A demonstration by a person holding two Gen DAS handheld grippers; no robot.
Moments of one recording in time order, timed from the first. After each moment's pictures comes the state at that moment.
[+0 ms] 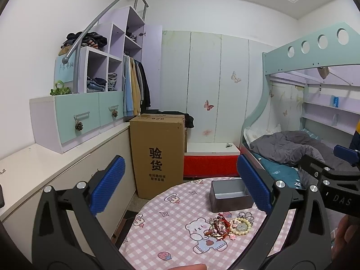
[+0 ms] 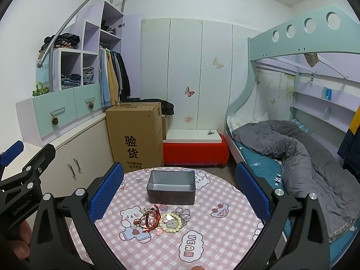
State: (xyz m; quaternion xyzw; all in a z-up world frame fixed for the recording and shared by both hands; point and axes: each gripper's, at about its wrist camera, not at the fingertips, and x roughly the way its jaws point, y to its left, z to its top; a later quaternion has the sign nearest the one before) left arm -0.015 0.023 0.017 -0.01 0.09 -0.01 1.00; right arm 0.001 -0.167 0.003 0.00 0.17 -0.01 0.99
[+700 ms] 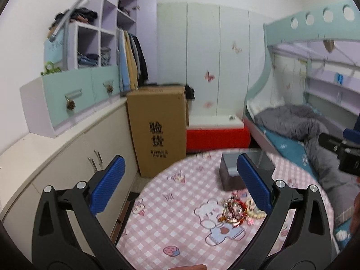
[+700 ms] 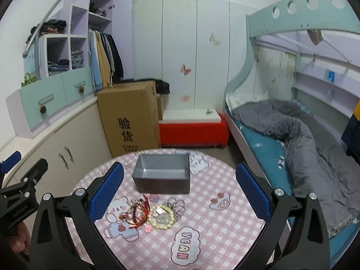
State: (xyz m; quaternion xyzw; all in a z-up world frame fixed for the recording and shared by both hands) left arm 0.057 0.028 -0.045 0.02 0.19 -0.01 0.98; right arm 0.062 -0.193 -0.046 0.01 0.24 -0.02 0.97
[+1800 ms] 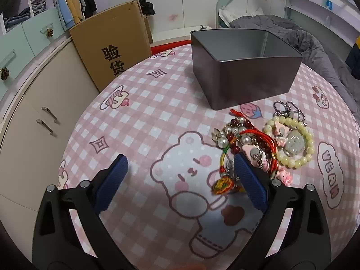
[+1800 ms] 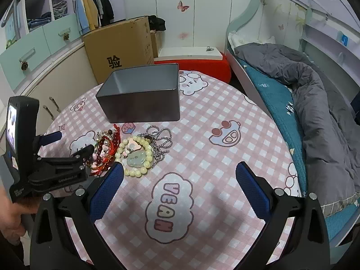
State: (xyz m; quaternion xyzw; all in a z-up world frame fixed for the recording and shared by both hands) left arm 0.185 -0.033 -0.213 0.11 0.43 -0.10 0.89; right arm 0.101 -0.223 -0.163 0.02 0.42 -0.01 0.91
